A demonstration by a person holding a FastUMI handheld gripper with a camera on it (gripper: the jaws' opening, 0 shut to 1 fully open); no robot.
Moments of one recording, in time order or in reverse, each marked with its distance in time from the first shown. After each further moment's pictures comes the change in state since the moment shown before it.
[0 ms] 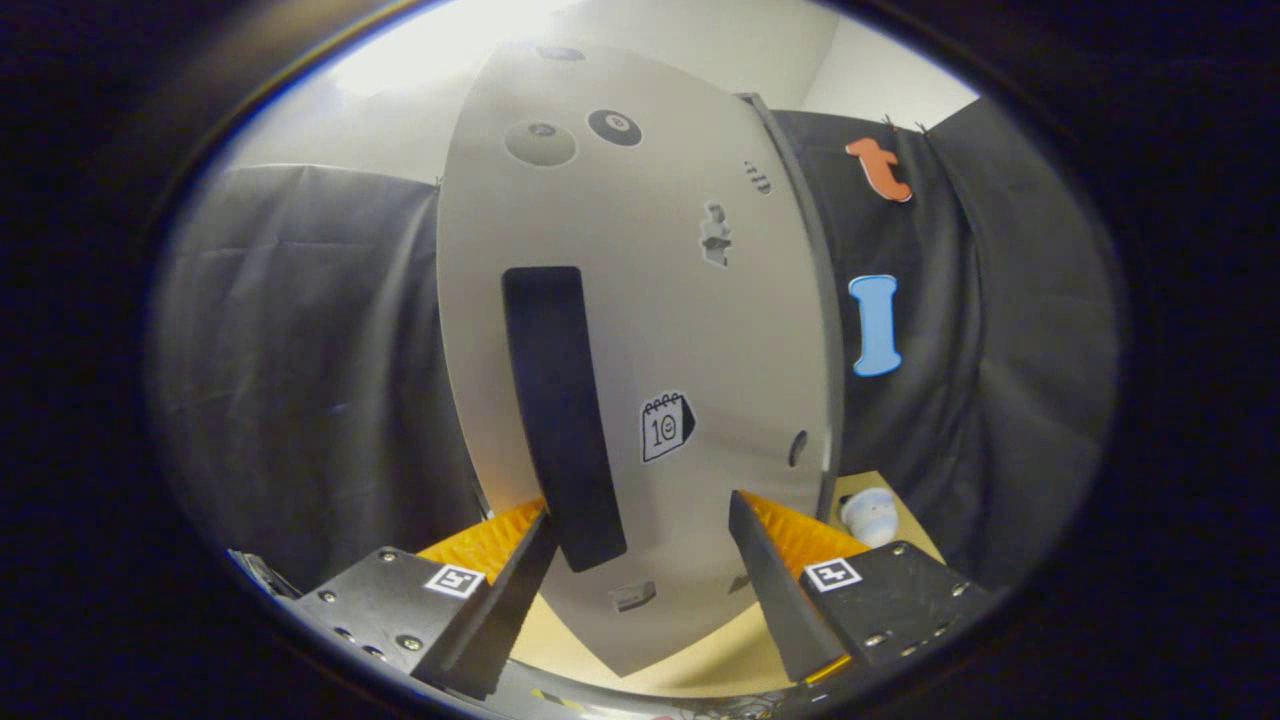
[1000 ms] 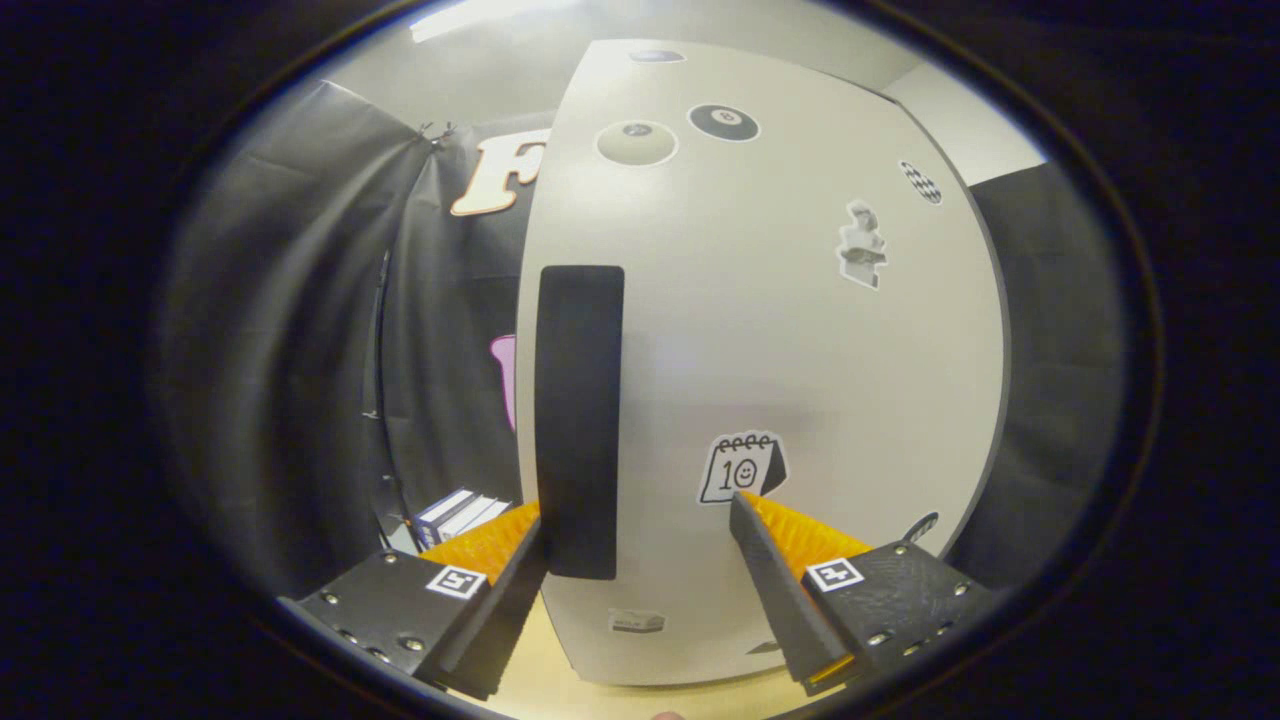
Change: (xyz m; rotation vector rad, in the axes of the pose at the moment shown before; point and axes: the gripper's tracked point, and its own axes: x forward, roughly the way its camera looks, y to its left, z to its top) arm 0.224 0.073 0.016 -0.155 -0.123 -0.258
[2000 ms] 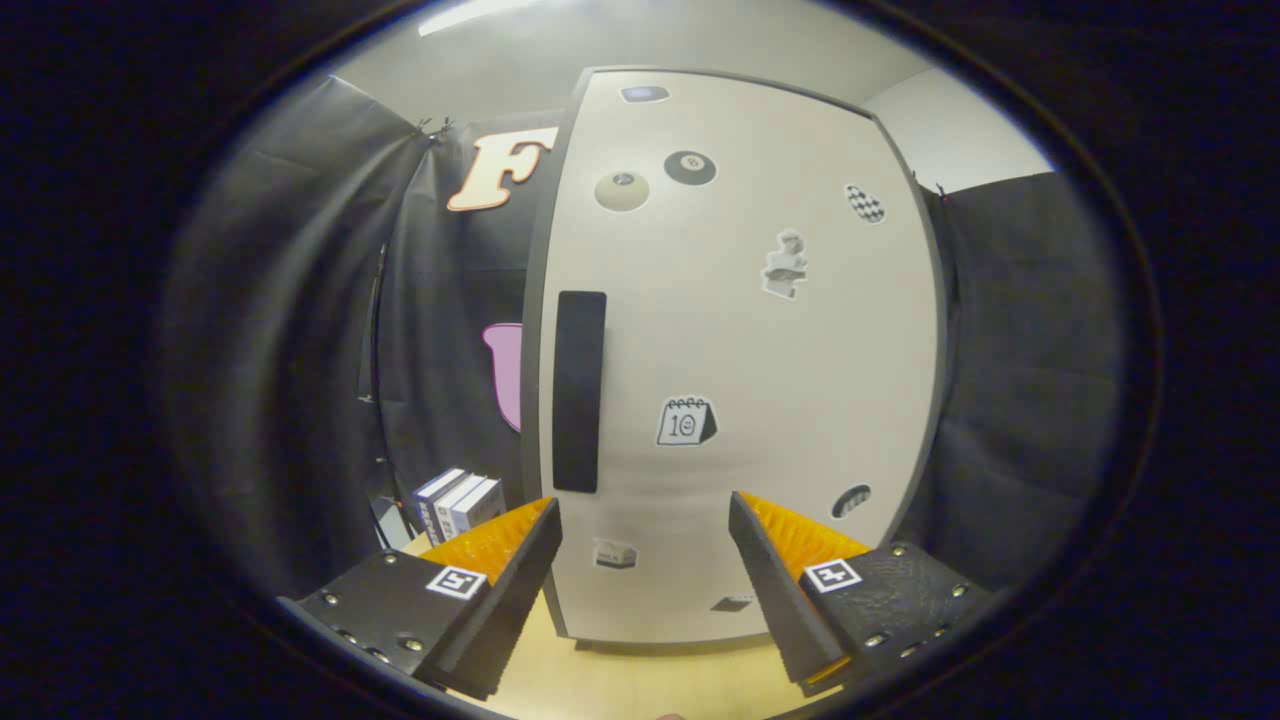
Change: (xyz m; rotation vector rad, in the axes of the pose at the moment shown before) arm -0.091 -0.025 -0.002 -0.036 0.052 -0.035
